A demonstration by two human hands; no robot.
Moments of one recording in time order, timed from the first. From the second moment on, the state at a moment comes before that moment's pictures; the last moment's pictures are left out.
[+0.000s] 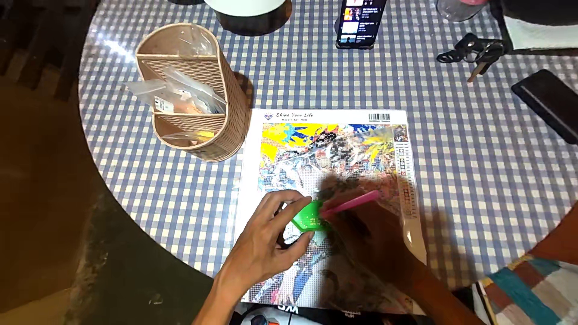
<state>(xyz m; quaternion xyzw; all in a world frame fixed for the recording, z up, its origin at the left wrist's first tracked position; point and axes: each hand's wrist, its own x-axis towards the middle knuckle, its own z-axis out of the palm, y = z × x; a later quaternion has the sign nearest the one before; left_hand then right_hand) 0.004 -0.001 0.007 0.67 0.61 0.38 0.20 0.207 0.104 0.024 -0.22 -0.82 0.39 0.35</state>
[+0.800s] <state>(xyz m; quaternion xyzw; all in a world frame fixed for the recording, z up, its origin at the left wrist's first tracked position) 0.004 -0.002 0.009 0.66 0.63 0.36 0.20 0.206 0.106 0.015 -0.19 -0.85 0.35 0.34</state>
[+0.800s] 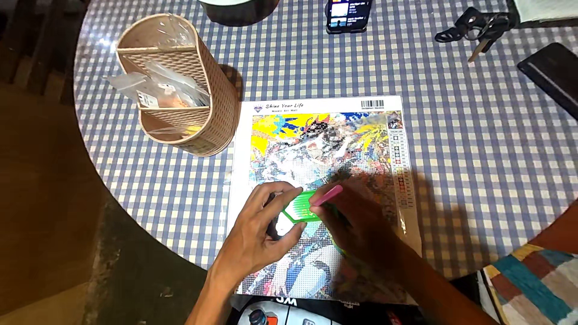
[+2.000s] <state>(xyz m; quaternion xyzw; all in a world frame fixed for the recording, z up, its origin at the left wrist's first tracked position) 0.003 0.000 0.010 0.65 0.61 0.39 0.24 0.189 0.123 0.064 -0.25 -0.69 0.55 0.40</state>
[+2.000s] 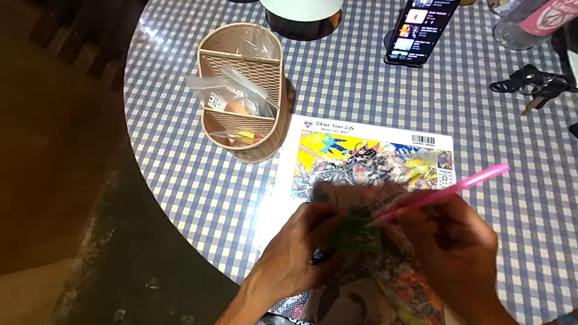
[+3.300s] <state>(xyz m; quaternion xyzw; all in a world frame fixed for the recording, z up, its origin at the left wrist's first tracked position) 0.005 0.001 0.012 0.67 0.61 0.37 0.19 0.083 0.169 0.021 -0.14 -0.88 0.31 0.32</state>
